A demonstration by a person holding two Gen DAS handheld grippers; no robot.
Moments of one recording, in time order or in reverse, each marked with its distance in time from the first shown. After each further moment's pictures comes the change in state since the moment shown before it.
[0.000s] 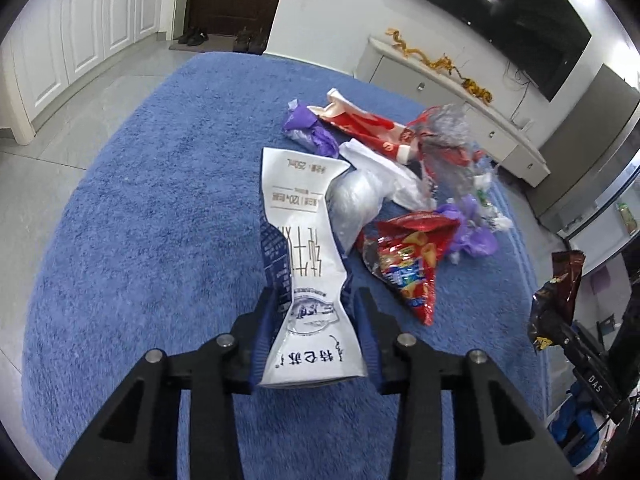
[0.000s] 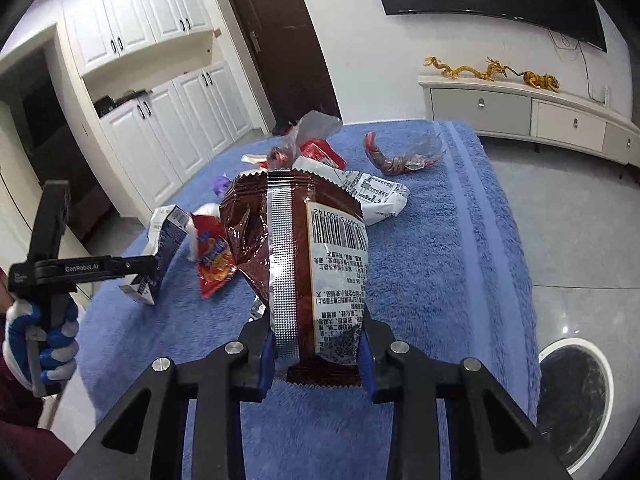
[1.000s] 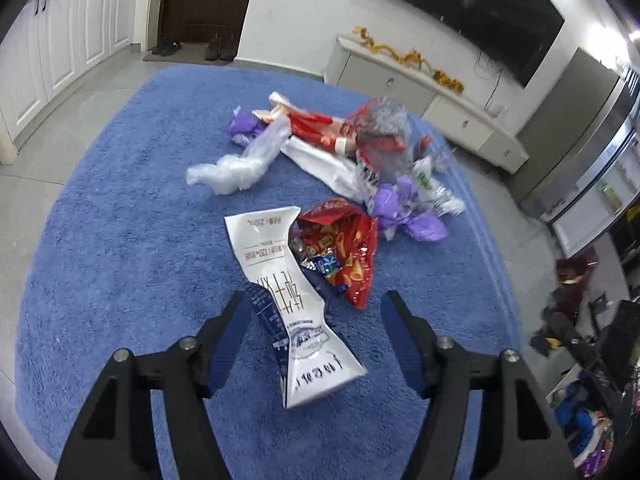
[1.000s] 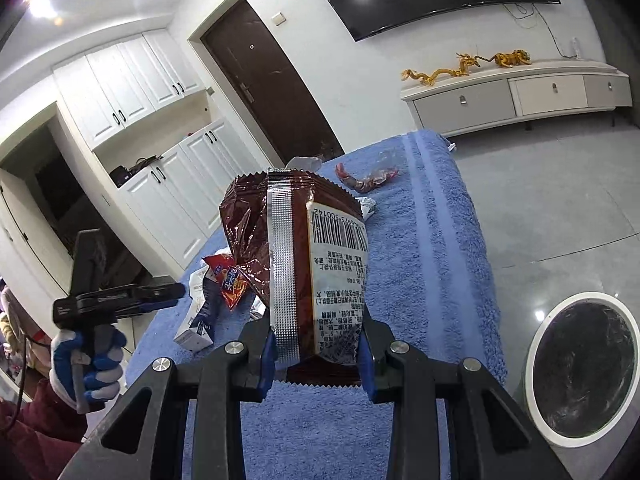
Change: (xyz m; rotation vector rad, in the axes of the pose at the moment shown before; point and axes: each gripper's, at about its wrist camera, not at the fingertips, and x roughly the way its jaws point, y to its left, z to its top) left arm -0.005 -0.048 -0.003 0.083 0.023 -0.017; right arm -0.069 -0.050 -0.030 0.182 -0.142 0.112
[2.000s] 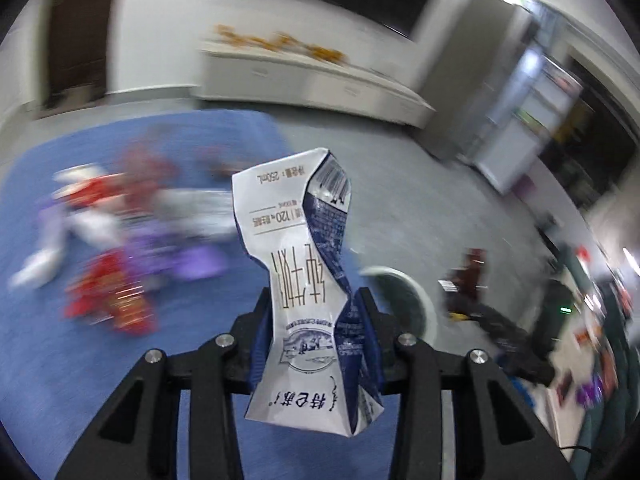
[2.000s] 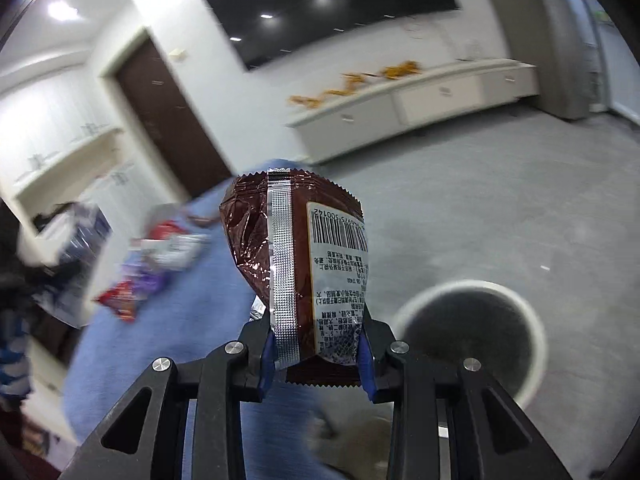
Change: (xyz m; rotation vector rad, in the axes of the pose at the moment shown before) left arm 0.000 -0.193 0.011 0.324 0.047 -0.323; right arm -0.085 -0.119 -0.019 0.153 -0.090 -0.368
